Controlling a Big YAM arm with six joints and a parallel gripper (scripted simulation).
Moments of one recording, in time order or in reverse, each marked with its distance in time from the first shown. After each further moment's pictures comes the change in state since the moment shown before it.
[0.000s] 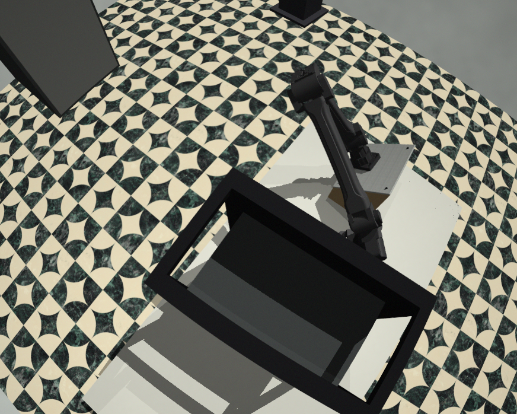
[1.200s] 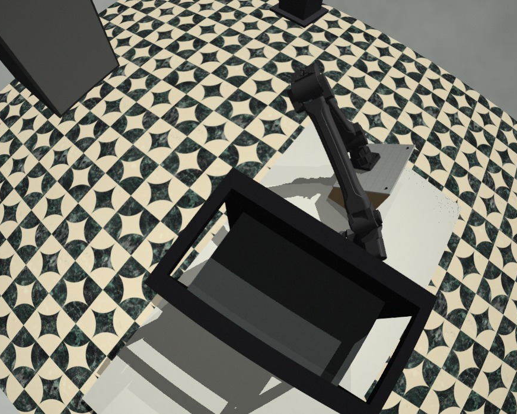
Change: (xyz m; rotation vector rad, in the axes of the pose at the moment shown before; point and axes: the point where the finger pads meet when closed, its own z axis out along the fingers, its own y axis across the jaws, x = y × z) arm 0.000 0.000 0.000 0.000 0.000 0.000
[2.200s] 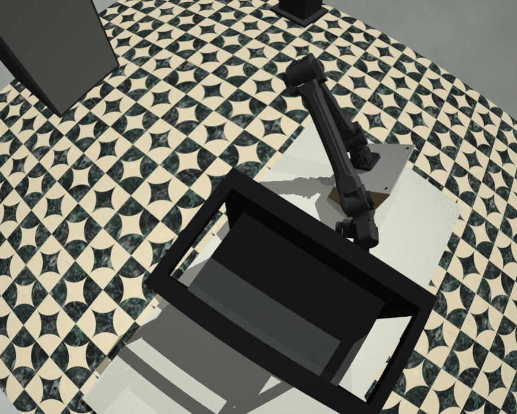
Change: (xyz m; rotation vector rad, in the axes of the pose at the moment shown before) arm 0.013 -0.011 -0.018 -0.072 -0.134 0.137
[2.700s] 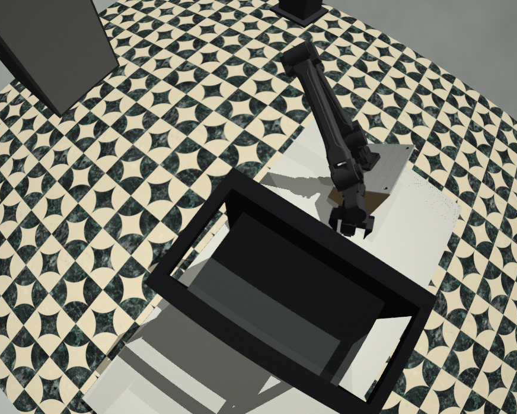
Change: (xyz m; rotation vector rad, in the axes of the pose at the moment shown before) arm 0.017 -0.017 -0.033 -0.101 -0.204 0.197
